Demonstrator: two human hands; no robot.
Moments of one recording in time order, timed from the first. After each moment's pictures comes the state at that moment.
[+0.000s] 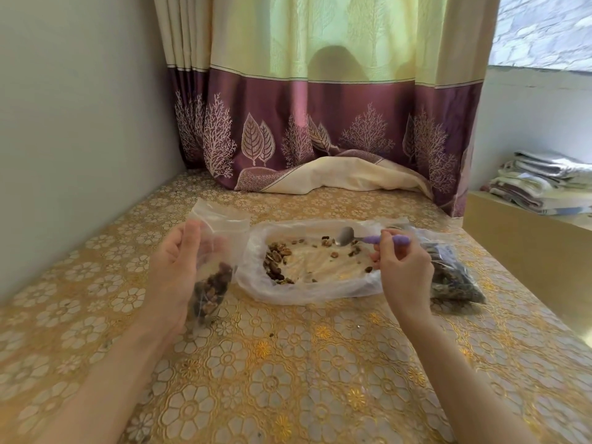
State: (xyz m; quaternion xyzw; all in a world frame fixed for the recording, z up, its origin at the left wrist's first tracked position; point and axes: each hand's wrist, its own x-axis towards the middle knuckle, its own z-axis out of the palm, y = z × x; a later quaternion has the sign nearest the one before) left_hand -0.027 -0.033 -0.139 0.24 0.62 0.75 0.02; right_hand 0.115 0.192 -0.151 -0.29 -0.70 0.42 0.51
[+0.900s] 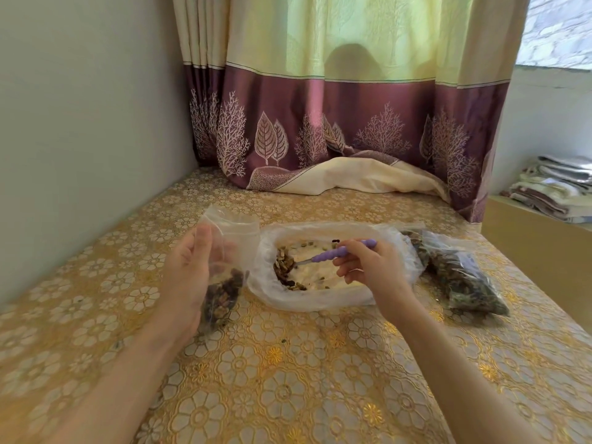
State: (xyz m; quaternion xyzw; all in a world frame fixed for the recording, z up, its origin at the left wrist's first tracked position) left_hand -0.033 -0.026 -0.145 0.21 0.62 0.76 0.00; right_hand 0.087 0.168 -0.130 -0.17 -0.69 0.65 0.28
